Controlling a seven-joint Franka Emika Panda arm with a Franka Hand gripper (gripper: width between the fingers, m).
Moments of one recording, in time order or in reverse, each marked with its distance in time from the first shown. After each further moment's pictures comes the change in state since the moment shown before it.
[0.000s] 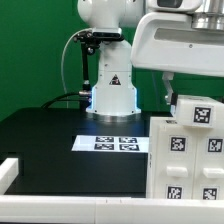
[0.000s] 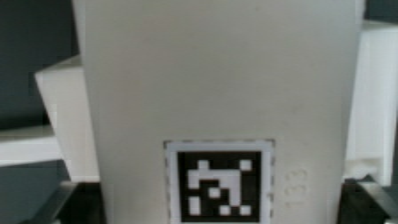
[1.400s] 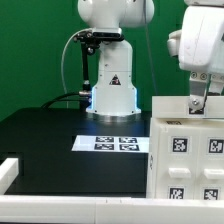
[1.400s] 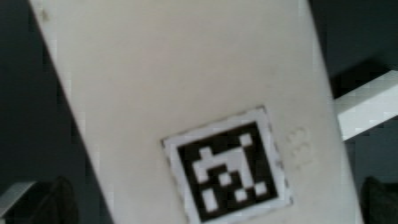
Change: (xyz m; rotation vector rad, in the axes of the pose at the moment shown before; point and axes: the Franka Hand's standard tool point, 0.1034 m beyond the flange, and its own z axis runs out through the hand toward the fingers) arm -0.005 -0.011 -0.002 -0.045 -0.012 -1.204
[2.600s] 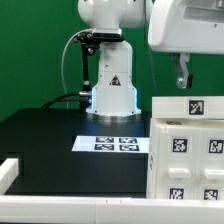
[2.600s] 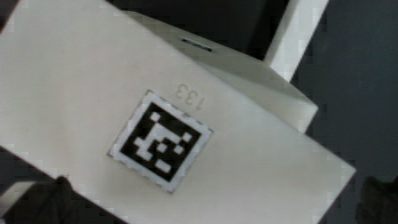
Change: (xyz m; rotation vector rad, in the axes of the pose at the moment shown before) arm 0.003 -0.007 -0.027 0.091 0.031 0.600
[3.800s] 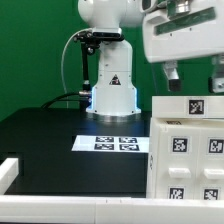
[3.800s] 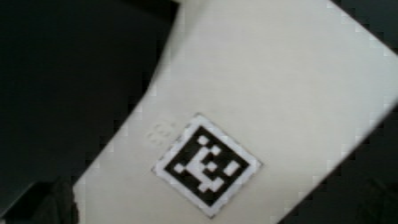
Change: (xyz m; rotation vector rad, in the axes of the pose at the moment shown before) arm -0.011 0.022 0.003 0.130 0.029 1.330
